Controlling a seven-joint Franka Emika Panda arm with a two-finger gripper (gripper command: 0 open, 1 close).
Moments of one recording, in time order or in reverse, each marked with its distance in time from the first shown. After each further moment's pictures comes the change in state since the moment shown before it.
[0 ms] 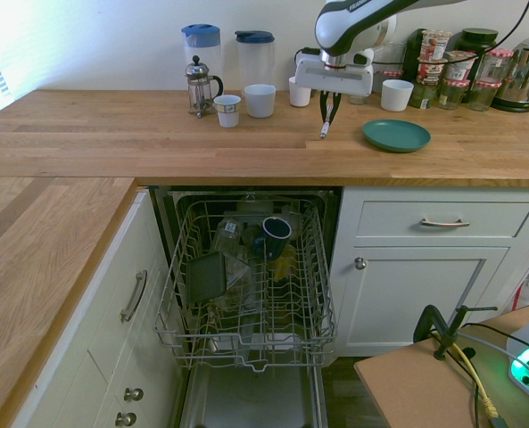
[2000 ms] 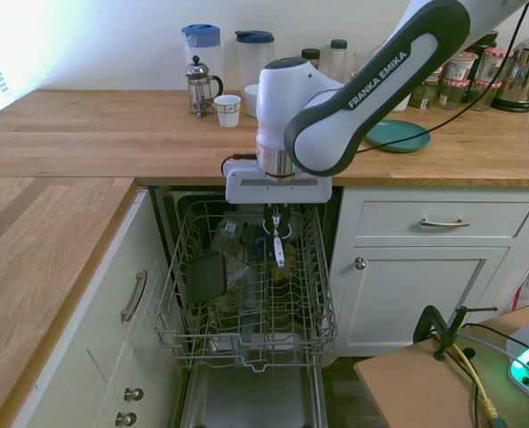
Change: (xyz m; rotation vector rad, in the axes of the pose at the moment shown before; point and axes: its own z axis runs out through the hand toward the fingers) arm -0.305 0.240 0.105 -0.094 -0.061 -0.302
